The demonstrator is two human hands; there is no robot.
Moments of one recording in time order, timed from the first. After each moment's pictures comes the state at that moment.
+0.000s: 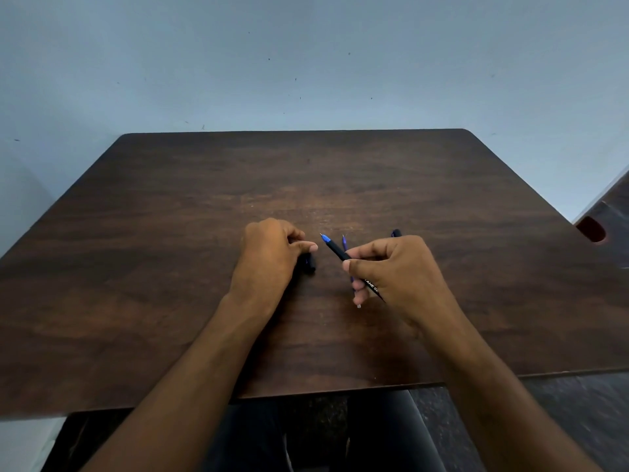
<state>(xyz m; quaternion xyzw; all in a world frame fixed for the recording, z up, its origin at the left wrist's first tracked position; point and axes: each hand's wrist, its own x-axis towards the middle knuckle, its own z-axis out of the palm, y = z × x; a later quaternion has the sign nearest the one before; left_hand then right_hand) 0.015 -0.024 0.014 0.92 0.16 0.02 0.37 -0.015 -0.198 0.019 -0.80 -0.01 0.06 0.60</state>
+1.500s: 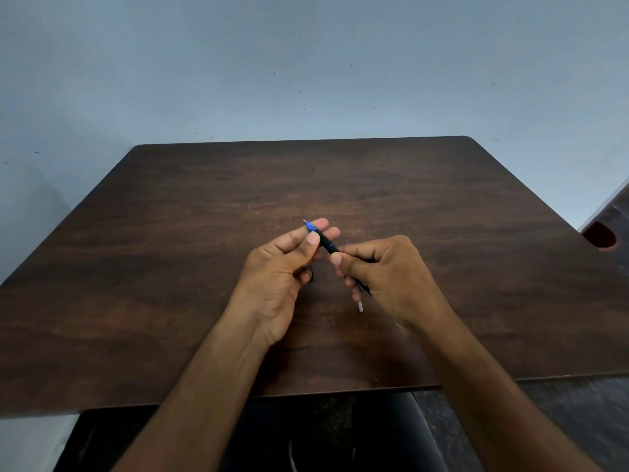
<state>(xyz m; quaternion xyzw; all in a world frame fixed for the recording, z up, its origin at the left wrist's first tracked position) -0.041 -0.032 0.017 0.58 0.06 0.00 0.81 -0.012 -0.197 0.011 -0.78 -0.14 0.04 0.61</state>
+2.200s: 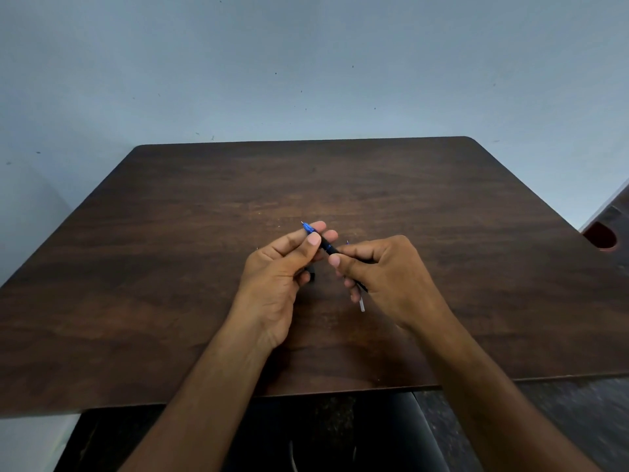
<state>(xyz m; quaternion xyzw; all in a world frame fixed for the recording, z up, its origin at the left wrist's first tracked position) -0.044 -0.032 0.014 0.58 0.07 0.02 0.81 -0.019 -0.193 0.021 -0.80 -0.15 0.03 0.58</state>
